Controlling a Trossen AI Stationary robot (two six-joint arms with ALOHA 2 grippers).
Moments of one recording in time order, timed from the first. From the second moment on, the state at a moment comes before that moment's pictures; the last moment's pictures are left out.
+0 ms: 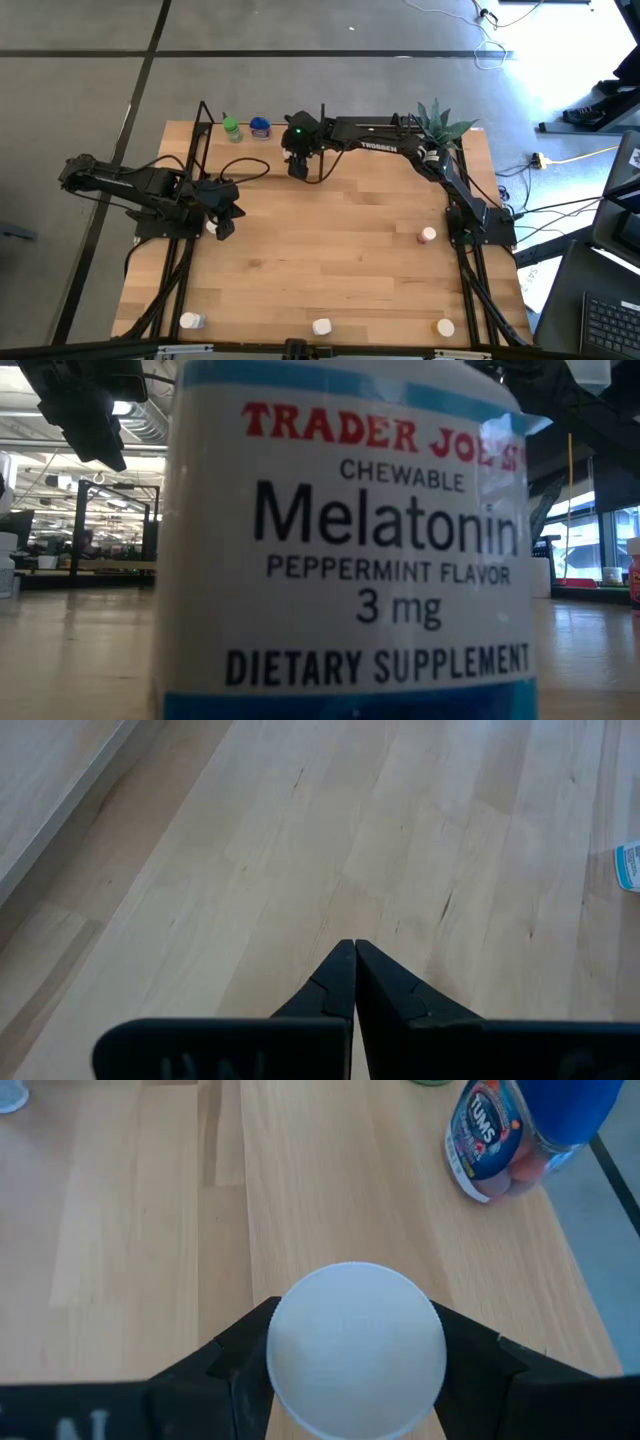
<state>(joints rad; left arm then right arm) -0.17 0.68 0.65 -0.75 -0.19 -0.57 -0.34 2.31 2.04 -0.53 -0.10 -0.20</state>
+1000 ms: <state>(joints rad) -0.17 0.68 0.65 -0.75 -0.19 -0.57 -0.35 2.34 2.04 -0.56 -0.13 -0.14</state>
